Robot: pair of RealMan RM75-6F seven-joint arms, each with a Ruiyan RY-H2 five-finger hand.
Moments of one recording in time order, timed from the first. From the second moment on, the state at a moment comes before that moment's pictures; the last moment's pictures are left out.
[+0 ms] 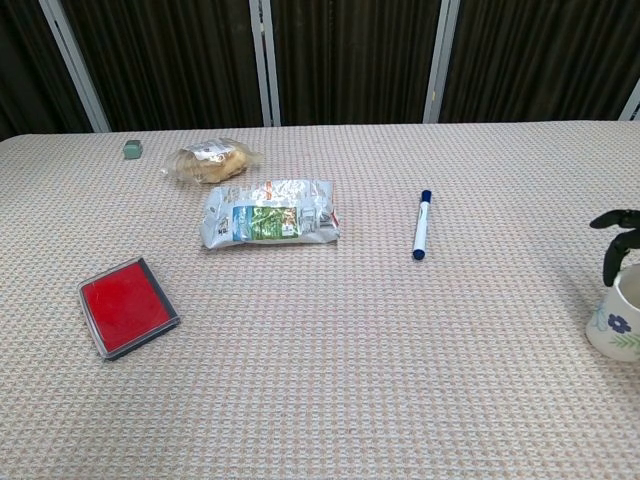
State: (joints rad) left arm -0.14 -1.11 -0.04 -1.62 1.49 1.44 0.05; right arm 0.40 -1.23 0.06 -1.79 -1.10 1.04 -0.48
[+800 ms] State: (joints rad) left arm -0.14 -1.11 -0.04 -1.61 1.49 1.44 0.05; right arm 0.48 -1.28 0.24 -1.81 -0.94 1.07 -0.38
